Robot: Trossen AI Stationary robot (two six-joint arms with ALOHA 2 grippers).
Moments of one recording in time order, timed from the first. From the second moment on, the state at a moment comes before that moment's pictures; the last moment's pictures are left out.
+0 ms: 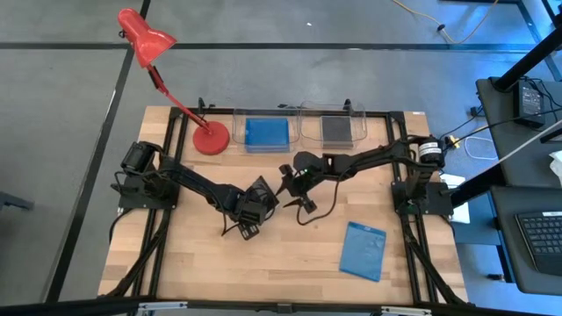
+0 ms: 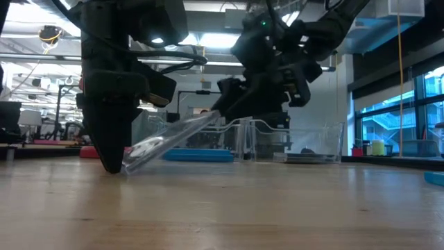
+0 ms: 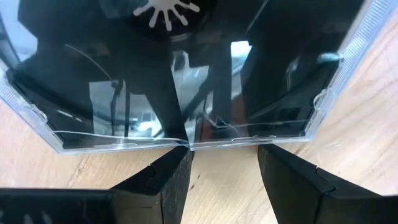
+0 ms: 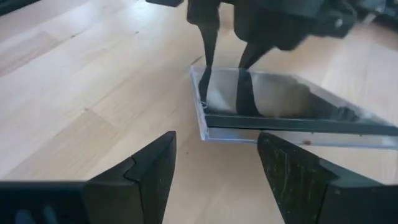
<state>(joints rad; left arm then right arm) -0.25 1.78 1.00 -0.63 -0.07 -0.85 -0.06 1.85 0.99 0.20 -0.47 -0.51</state>
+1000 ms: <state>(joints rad) -0.30 1.78 1.00 -0.62 -0.12 -0.85 0.03 1.85 0.99 0.41 -0.20 -0.93</state>
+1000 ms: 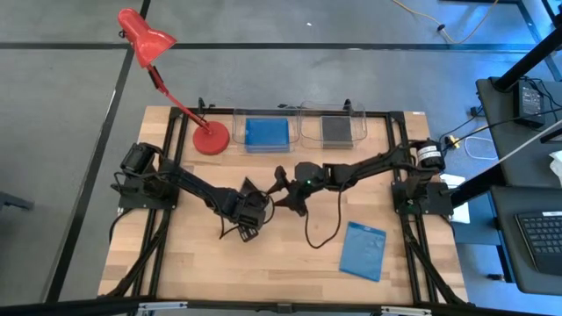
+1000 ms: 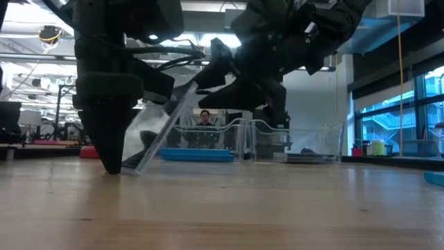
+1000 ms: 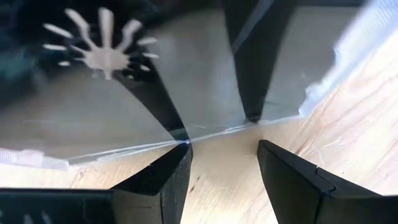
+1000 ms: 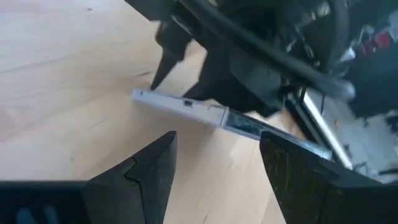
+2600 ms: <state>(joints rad) -0.32 1.78 1.00 -0.60 -0.22 -0.24 0.13 1.85 0.98 0.49 -0.17 -1.18</state>
